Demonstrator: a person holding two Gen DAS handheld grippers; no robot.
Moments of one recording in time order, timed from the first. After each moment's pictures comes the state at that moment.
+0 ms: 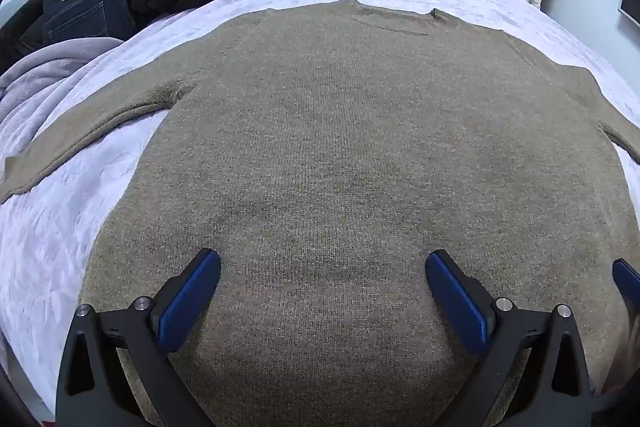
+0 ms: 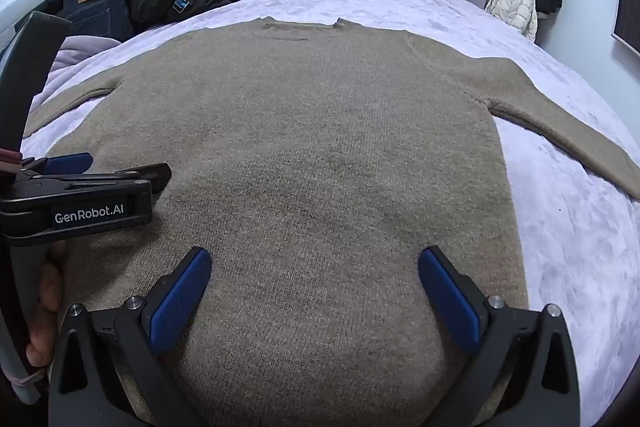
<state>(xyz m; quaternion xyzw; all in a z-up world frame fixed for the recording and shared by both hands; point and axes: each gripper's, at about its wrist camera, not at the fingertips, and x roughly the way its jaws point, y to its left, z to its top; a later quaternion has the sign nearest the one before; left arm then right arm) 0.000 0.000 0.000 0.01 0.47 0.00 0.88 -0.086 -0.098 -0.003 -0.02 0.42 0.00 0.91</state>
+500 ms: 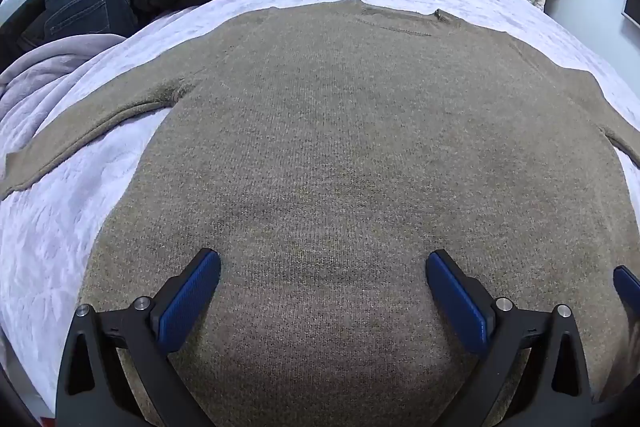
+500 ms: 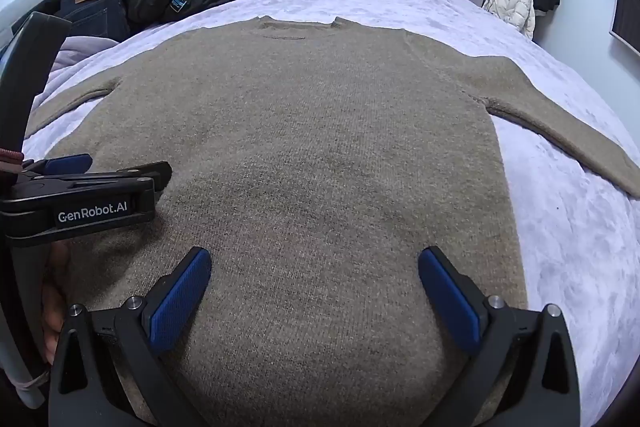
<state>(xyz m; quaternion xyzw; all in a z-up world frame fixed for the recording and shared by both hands) 0.003 0.000 0.002 0.01 0.47 0.00 0.88 -0.085 -0.103 -0.003 -0.02 0.42 0.00 0.91</state>
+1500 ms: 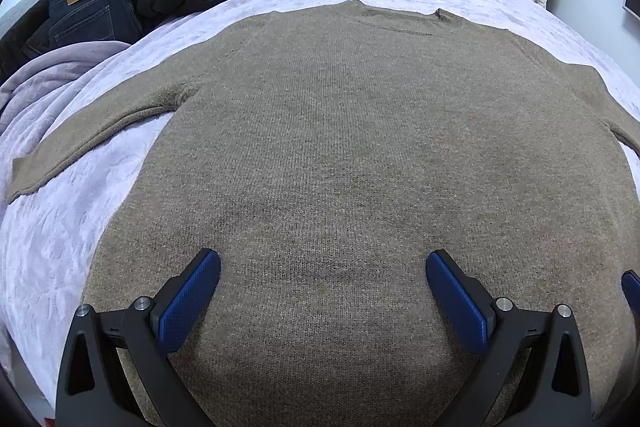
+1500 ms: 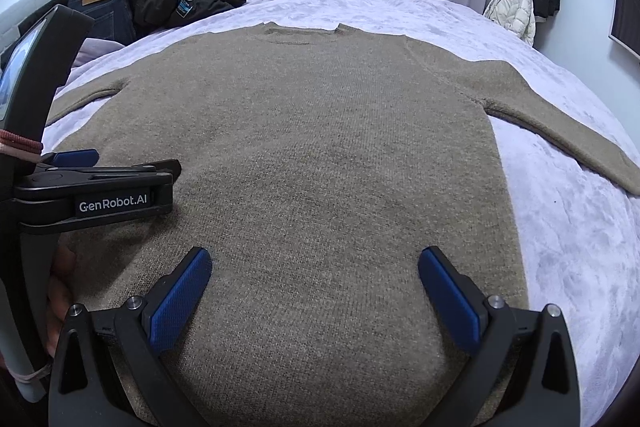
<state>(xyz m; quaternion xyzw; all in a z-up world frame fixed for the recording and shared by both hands) -0.004 -0.004 -0.003 0.02 0.46 0.01 0.89 -0.090 -0.104 -0.003 -0.01 0.41 0.01 0.91</state>
